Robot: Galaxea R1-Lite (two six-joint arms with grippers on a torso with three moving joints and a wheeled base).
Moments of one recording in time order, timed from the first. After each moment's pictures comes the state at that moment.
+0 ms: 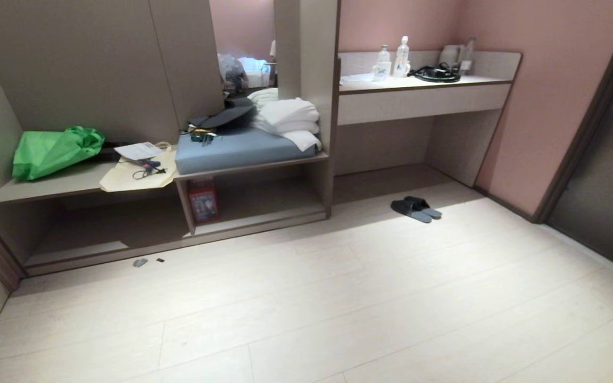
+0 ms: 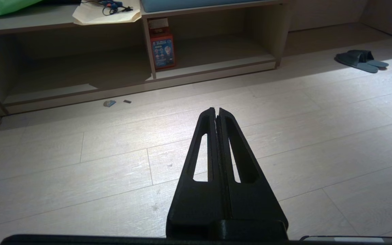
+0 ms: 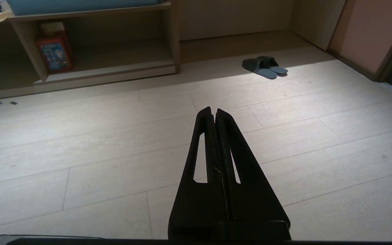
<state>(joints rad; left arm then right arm) 0.00 0.00 0.00 0.00 0.00 -0.01 0.01 0.00 0.00 0.00 0.00 0.04</state>
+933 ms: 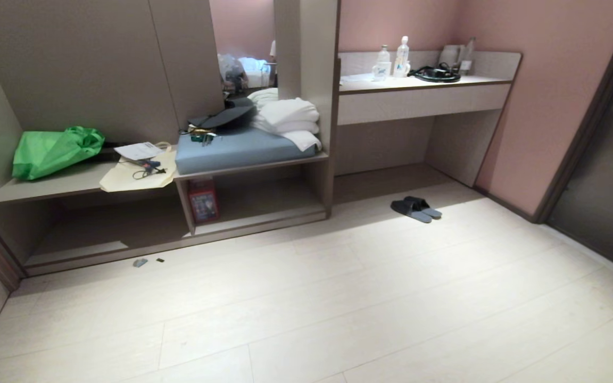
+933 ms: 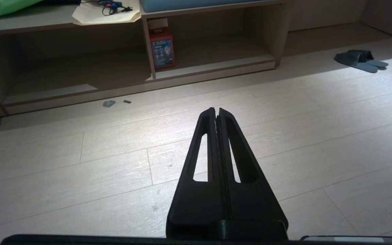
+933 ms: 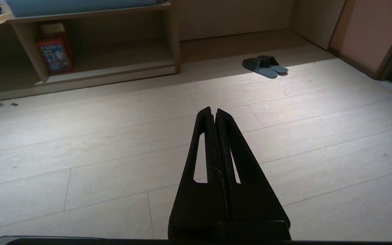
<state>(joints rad) 0.00 0.00 0.00 0.00 0.00 -0.01 0.01 0.00 0.00 0.00 0.00 0.04</state>
